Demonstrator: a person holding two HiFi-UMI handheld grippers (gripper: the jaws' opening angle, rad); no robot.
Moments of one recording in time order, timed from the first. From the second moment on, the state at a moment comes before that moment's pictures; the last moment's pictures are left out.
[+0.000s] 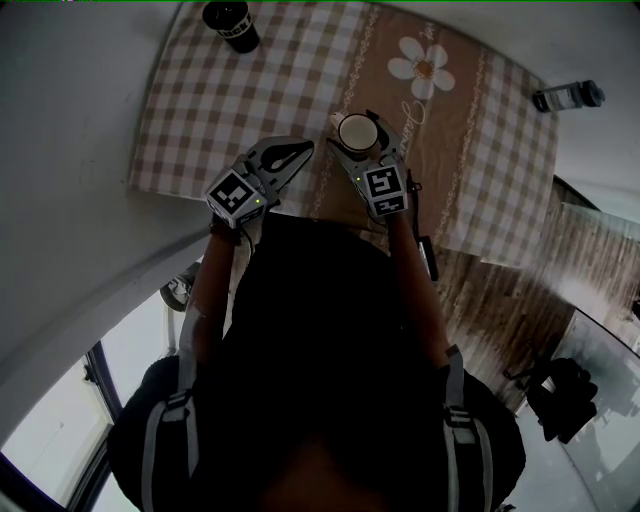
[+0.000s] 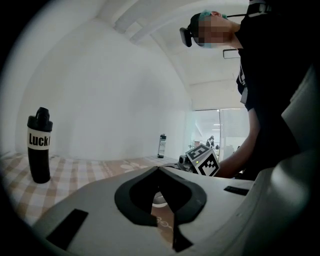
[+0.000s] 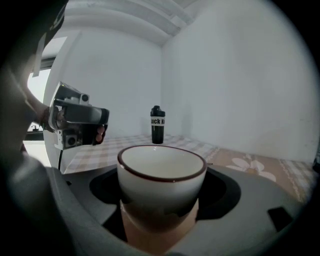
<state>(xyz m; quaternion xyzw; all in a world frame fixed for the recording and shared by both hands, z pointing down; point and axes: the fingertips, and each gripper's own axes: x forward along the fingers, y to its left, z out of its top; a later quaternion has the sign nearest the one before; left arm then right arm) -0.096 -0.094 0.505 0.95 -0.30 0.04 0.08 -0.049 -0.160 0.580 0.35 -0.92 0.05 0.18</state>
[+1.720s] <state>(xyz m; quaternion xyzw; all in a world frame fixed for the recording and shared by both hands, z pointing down) -0.083 -0.081 0.503 0.94 -0.33 0.02 0.08 -0.041 -0.131 0.593 0.36 -0.92 0.02 0.18</state>
